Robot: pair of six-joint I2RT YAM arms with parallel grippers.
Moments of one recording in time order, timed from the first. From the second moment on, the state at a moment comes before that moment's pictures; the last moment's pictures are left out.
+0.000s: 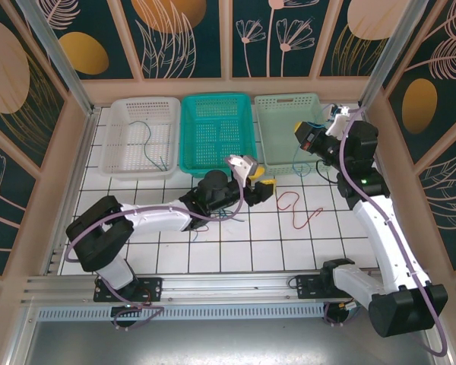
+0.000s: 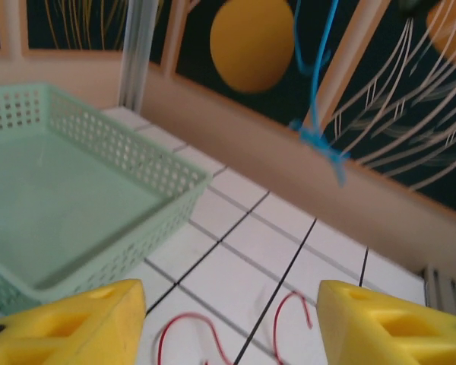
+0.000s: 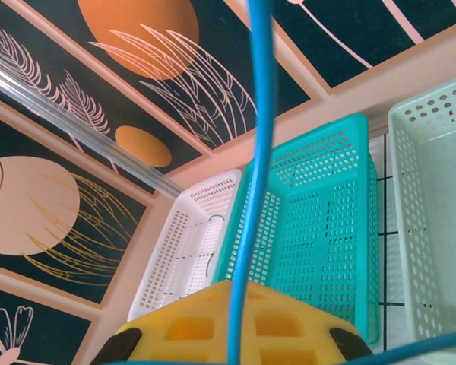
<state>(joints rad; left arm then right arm) -0.97 1.64 0.86 0.73 0.12 -0.34 0.17 1.01 1.01 -0.17 -0.46 0.70</state>
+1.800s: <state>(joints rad) -0.83 1.80 1.22 0.58 0.42 -0.33 0.16 1.13 1.08 -0.35 -0.47 0.56</state>
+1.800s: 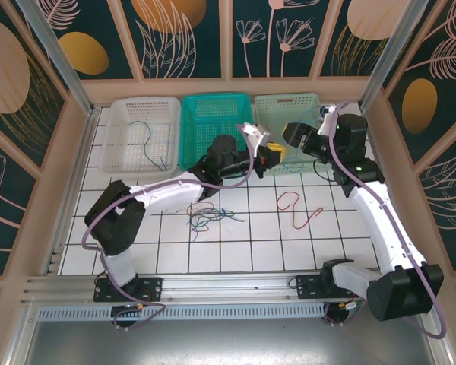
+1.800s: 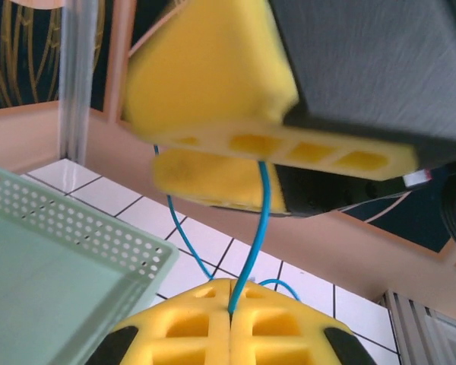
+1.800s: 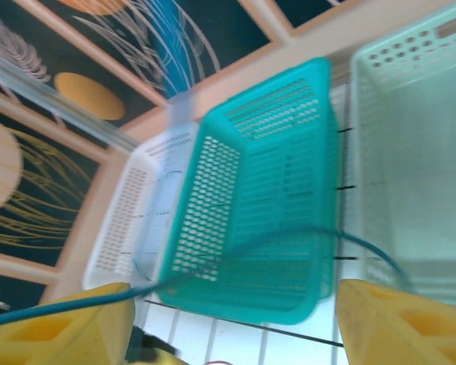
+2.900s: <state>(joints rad) -0.75 1.70 1.15 0.67 0.50 -0.50 0.04 0.98 0.84 -0.24 -0.76 0.44</state>
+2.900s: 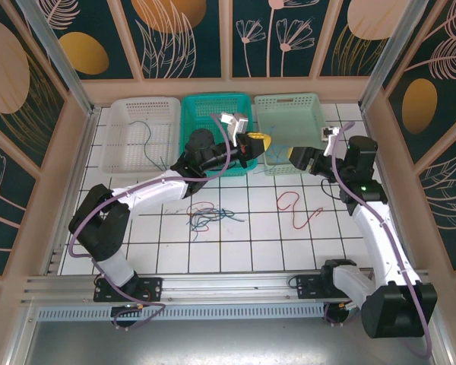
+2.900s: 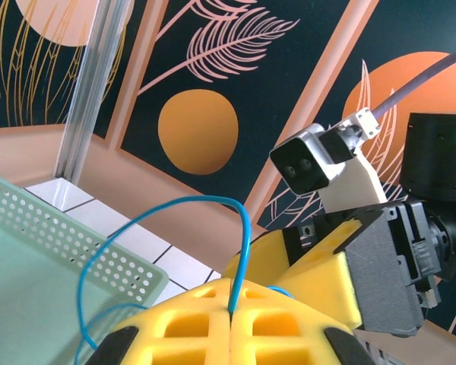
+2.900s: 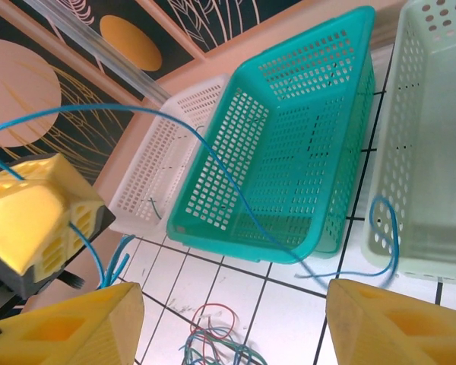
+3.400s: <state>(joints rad) -0.75 1.70 1.15 0.62 0.49 -0.46 0.00 0.96 0.84 -0.25 -0.75 0.44</state>
